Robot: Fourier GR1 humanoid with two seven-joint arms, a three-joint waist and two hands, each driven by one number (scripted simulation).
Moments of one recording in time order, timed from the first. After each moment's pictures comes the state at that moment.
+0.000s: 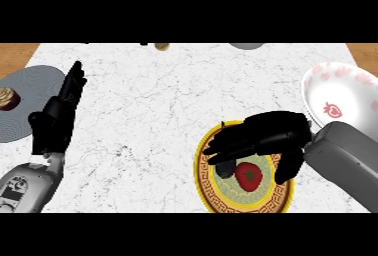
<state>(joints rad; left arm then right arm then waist) -0.28 0.45 -0.22 -1.56 0.09 0.37 0.15 -0.74 -0.68 0.78 -1.42 0.30 0.57 -0.67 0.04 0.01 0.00</state>
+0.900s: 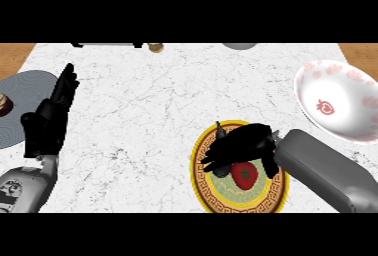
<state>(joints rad) -0.24 0.43 -0.16 -1.57 0.04 0.33 0.16 -0.77 -0.50 0.98 -1.08 0.63 0.37 -0.81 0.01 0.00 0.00</state>
